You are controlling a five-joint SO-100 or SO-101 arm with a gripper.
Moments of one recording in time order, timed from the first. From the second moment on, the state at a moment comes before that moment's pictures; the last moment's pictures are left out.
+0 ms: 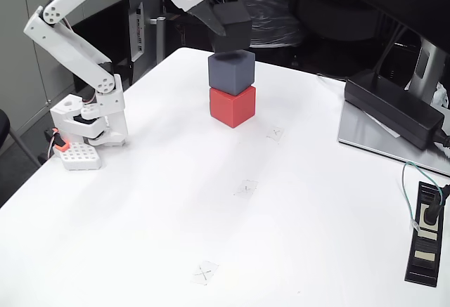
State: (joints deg) arm -41.6 134.0 104.8 81.4 -83.4
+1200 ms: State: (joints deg) arm -41.6 131.6 104.6 81.4 -83.4
